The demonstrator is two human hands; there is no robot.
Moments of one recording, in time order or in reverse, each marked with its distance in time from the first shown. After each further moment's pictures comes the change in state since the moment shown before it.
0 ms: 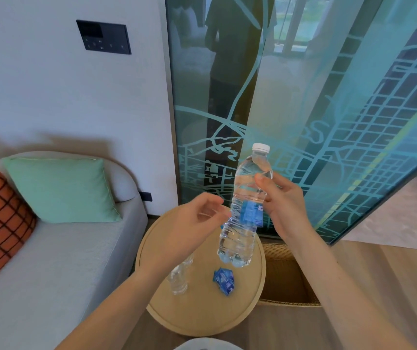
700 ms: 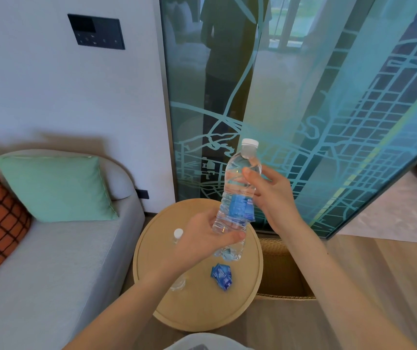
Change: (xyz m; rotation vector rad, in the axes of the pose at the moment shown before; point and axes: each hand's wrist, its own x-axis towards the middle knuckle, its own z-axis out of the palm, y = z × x) left_hand -0.019 0.028 0.020 -0.054 -0.141 -0.092; right_hand 0.005 0.000 0.011 -0.107 -0.006 0.013
